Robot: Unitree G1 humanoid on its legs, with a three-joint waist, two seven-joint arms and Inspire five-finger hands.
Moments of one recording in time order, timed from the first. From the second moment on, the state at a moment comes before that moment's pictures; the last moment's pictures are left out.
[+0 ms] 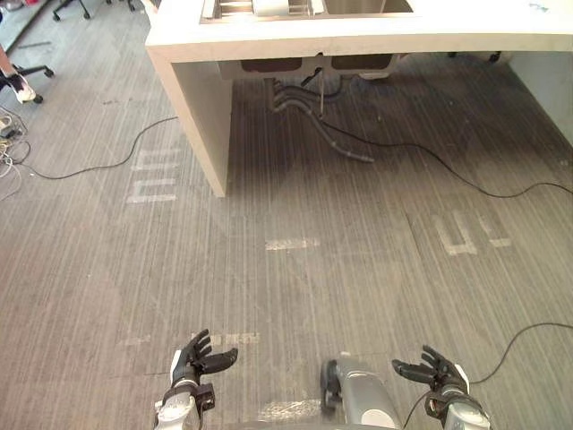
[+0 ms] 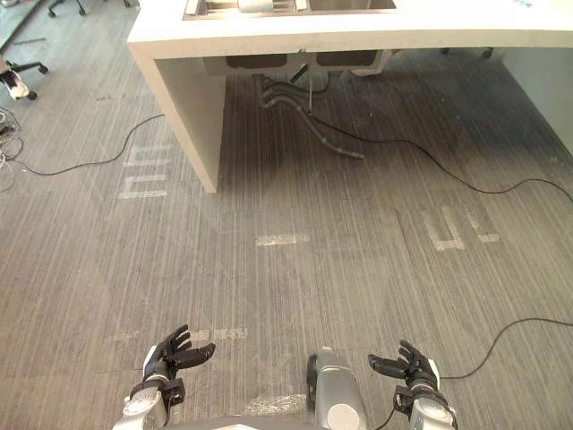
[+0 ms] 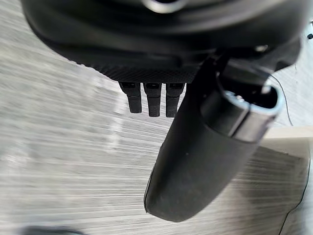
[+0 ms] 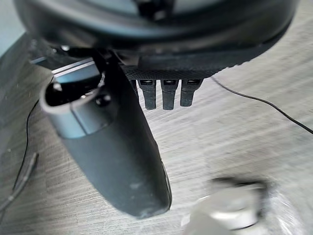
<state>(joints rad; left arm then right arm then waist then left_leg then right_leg) 0.07 0.16 0.07 0.79 -0.25 -0.11 0.11 0.08 -0.25 -0.26 0.92 0.13 -0.05 -0.01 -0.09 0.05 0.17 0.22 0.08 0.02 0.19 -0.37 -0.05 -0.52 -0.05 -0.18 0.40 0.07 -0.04</state>
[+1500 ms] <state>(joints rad) -0.26 0.41 -0.16 -0.24 0.28 -0.13 0.15 0.23 -0.19 -0.15 0.66 0.13 -0.10 0.06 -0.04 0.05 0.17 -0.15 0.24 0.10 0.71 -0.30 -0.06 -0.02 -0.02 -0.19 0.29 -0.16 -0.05</state>
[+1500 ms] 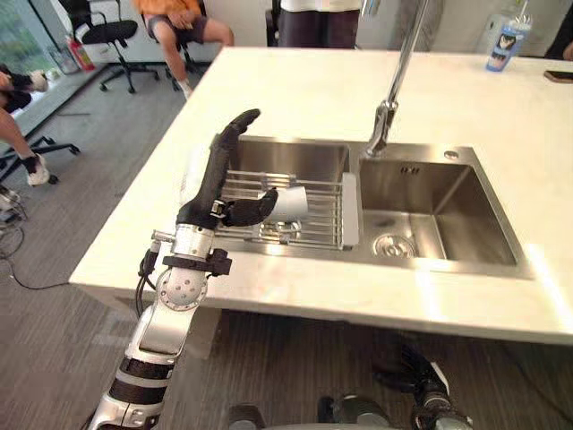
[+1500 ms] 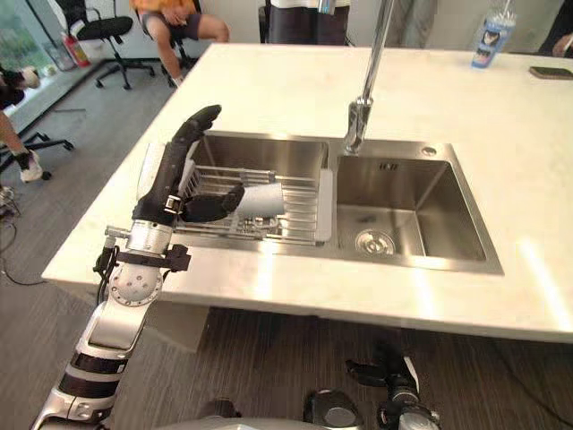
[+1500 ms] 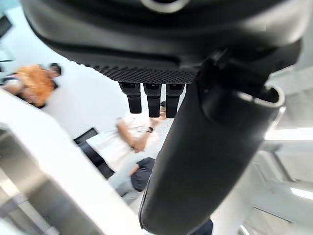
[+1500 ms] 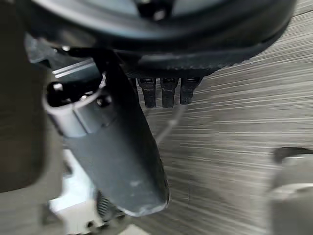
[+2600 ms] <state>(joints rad) -0.49 0.41 -0.40 0.32 0.46 -0.06 0.00 0.20 -0.14 -0.14 0.84 0.11 -0.09 0.06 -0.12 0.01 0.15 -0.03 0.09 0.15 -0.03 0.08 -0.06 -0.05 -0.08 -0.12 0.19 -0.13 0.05</state>
